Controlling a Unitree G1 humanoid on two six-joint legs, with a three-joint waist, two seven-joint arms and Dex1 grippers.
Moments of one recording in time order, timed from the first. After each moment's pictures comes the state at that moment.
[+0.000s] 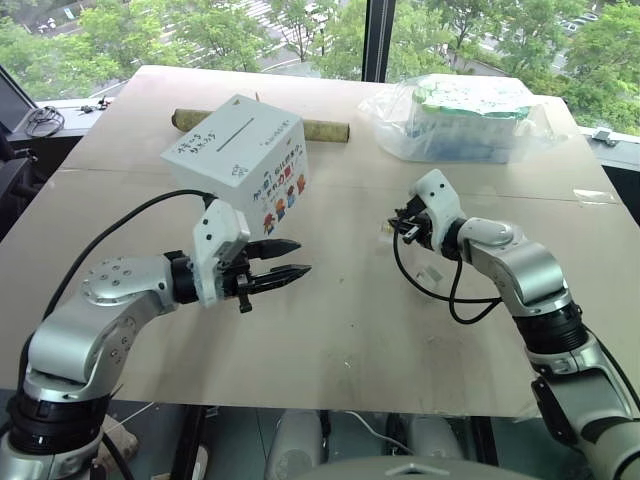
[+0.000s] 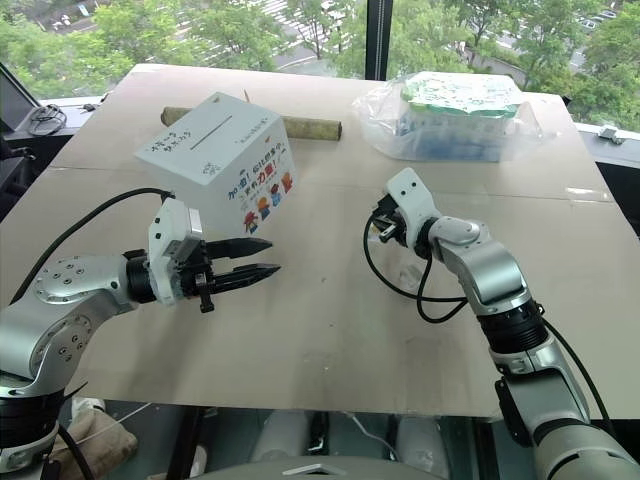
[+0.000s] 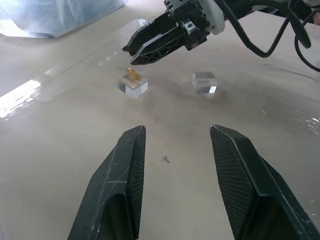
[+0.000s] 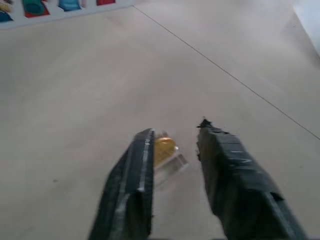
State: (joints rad) left arm -0.15 0.84 0.19 -0.49 -0.65 0.64 -0.96; right arm -0.62 -0.37 0.22 -0.14 0.22 0.88 0.47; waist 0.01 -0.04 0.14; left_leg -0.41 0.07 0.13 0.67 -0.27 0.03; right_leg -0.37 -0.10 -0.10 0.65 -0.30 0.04
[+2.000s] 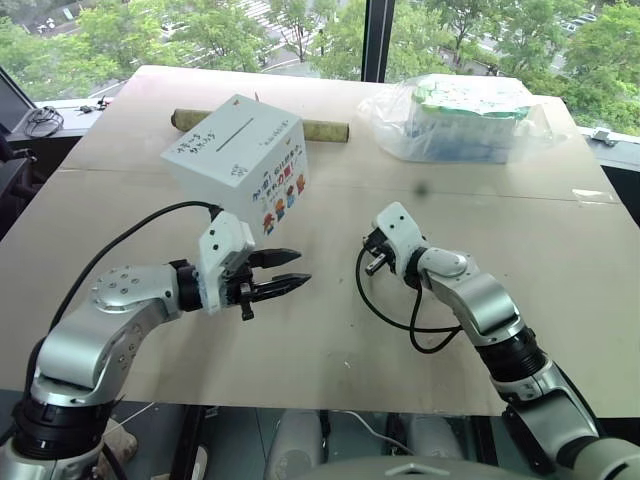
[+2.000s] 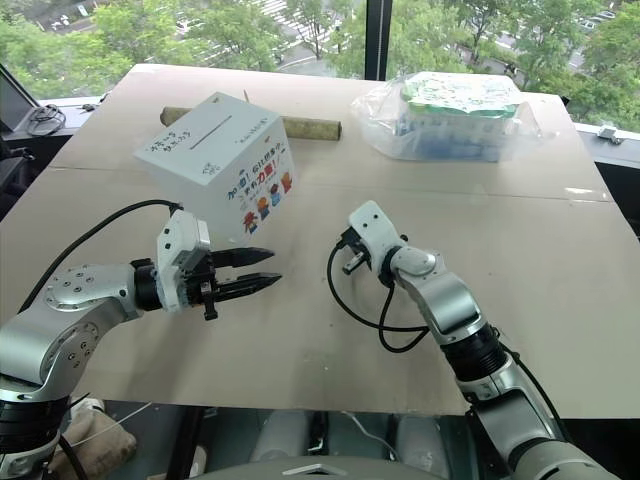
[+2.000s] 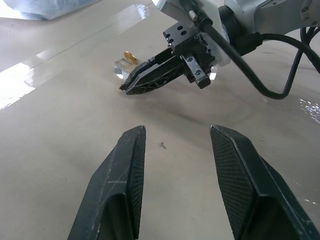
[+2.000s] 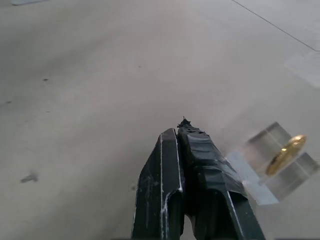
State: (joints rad) left arm -0.12 0.84 0.15 -0.47 -0.62 0.60 -0.96; right arm -0.52 -0.19 0.33 -0.11 0.08 0.82 0.35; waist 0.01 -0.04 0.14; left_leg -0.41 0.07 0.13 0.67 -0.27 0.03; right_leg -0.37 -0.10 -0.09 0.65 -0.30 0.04
